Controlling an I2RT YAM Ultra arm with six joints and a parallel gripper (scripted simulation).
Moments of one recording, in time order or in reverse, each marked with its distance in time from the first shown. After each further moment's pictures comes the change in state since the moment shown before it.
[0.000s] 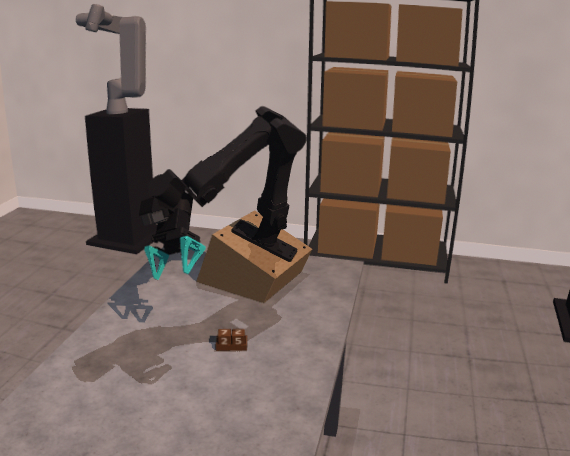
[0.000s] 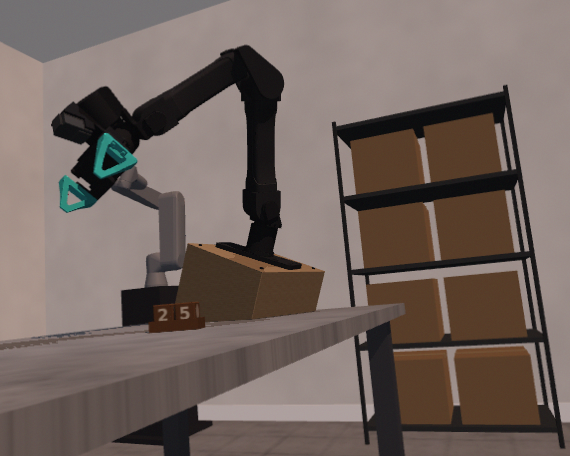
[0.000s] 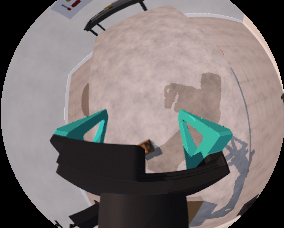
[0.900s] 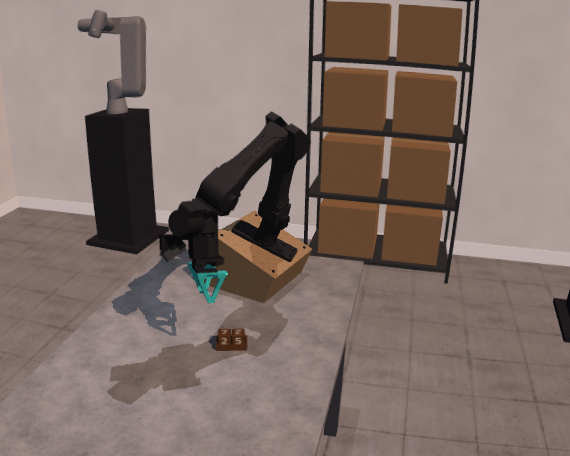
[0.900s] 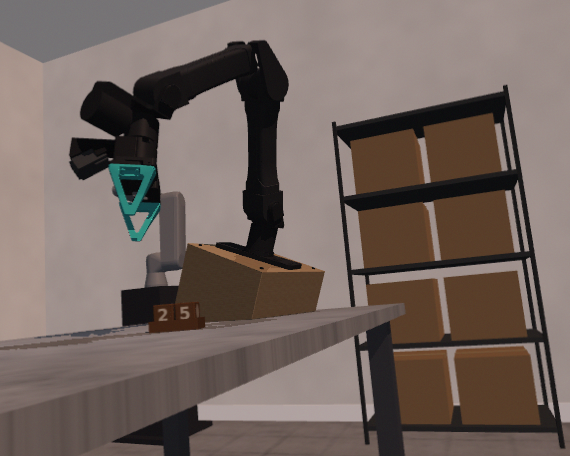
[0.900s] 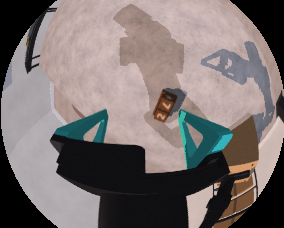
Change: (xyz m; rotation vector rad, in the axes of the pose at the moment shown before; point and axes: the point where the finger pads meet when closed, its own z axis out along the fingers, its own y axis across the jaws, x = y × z) arm 0.087 0.038 0.030 0.409 0.371 0.638
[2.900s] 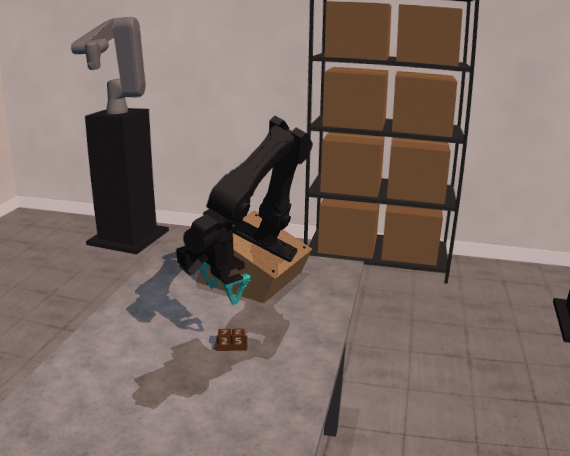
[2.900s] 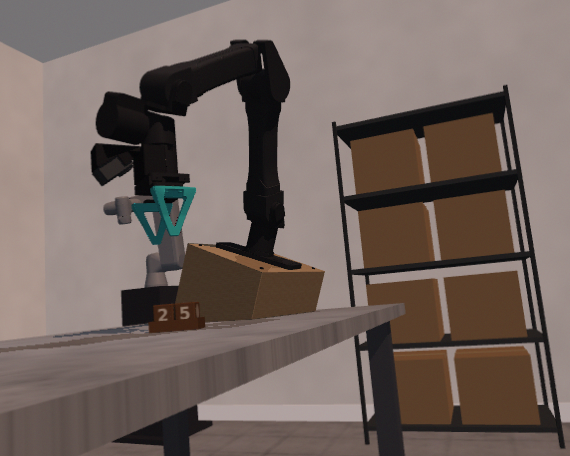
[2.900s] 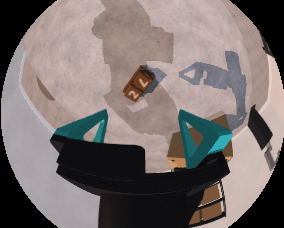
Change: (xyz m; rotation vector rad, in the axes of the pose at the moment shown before) arm 0.046 -0.028 0.006 0.258 0.145 -0.346
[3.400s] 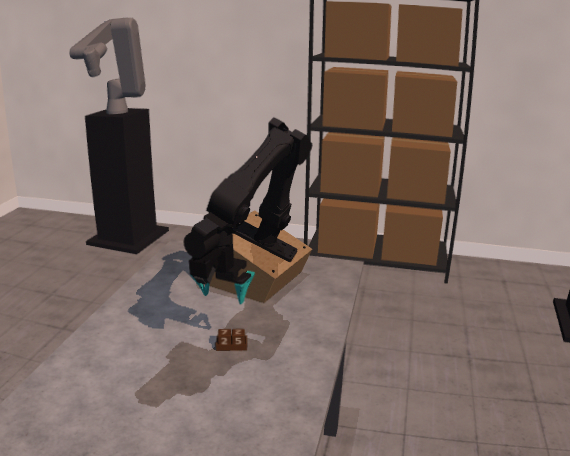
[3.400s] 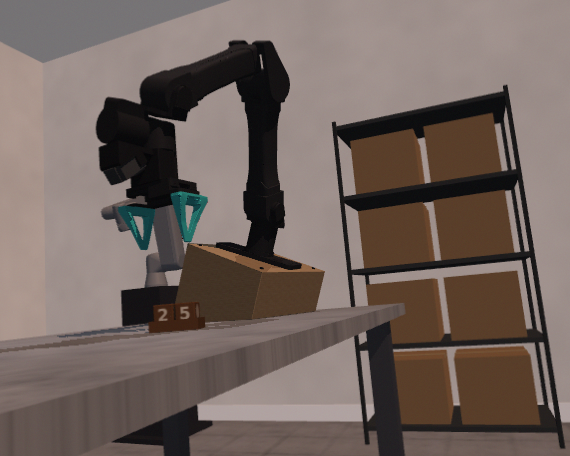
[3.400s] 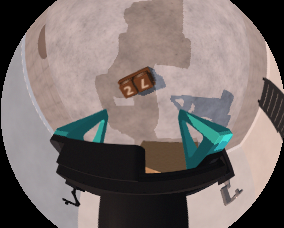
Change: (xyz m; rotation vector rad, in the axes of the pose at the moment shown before) arm 0.000 -0.001 0.009 0.004 0.002 -0.498
